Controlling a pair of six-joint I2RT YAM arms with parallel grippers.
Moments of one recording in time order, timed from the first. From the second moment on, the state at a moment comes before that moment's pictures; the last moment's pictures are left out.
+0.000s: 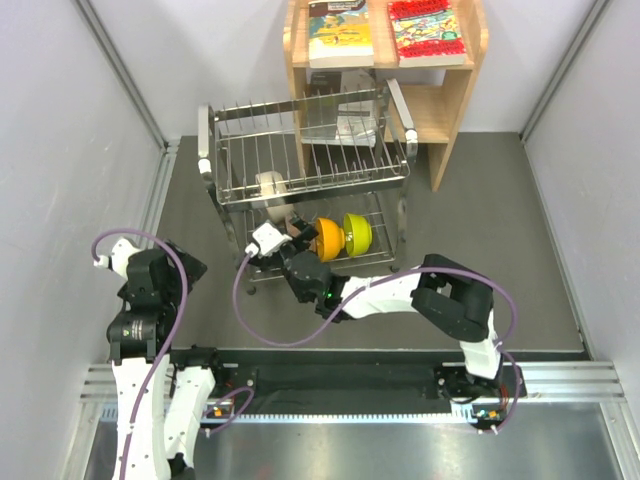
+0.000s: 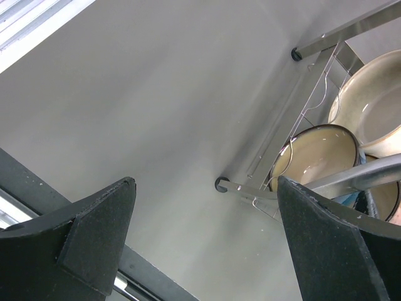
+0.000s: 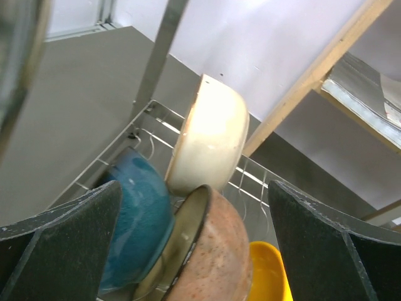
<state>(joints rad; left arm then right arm) 0.07 0.54 0.89 -1.00 -0.28 -0.74 1.23 1.96 1.17 0.89 0.70 -0.50</state>
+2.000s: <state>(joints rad) 0.07 0.52 0.88 -0.99 -0.26 -0.73 1.34 1.72 1.53 0.01 0.68 0.25</state>
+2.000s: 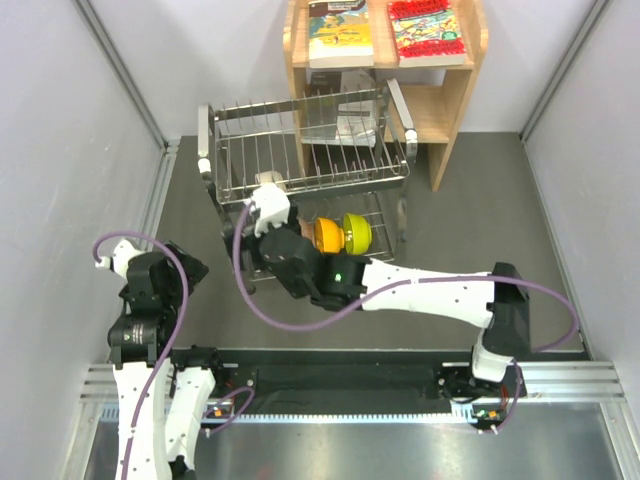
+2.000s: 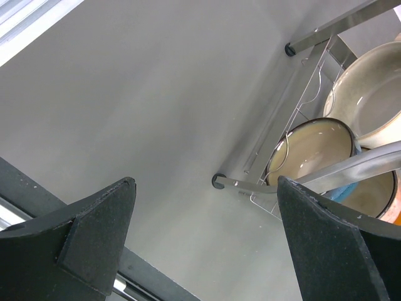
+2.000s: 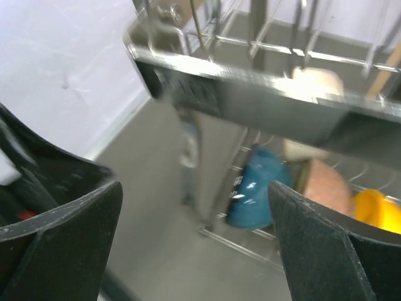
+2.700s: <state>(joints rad) 0.07 0.50 0.88 -0.99 -0.26 -0.73 1.32 1.90 1.64 -0.44 0.69 0.73</state>
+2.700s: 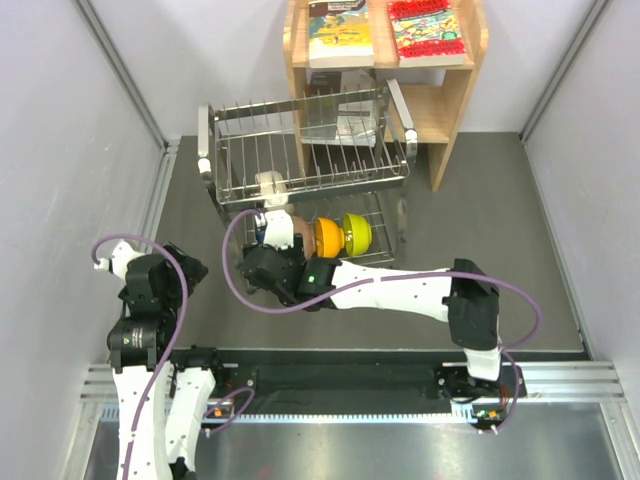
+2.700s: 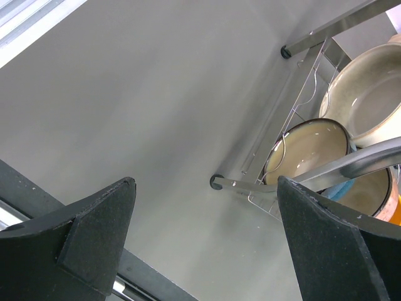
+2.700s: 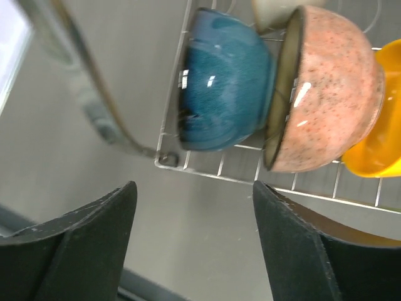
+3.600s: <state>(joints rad) 0.07 0.50 0.87 -0.99 -0.26 -0.73 1.29 2.11 1.85 -0.49 0.78 0.71</state>
